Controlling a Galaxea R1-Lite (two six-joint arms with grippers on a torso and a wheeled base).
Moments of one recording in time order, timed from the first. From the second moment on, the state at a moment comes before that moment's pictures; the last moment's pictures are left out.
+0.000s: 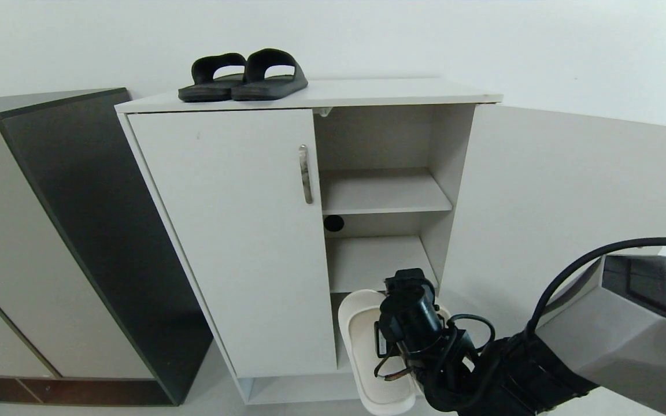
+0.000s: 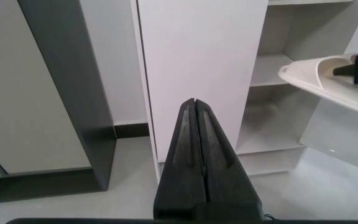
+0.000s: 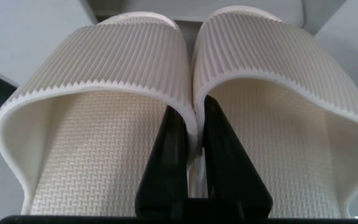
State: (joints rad) left arm 0.00 0.00 0.00 0.00 -0.03 0.02; right arm 0.87 2.16 -0.95 -0.66 -0.60 0.41
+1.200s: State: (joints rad) left arm 0.00 0.00 0.00 0.00 -0.03 0.02; right arm 0.88 2.27 -0.99 -0.87 -0.71 0.33
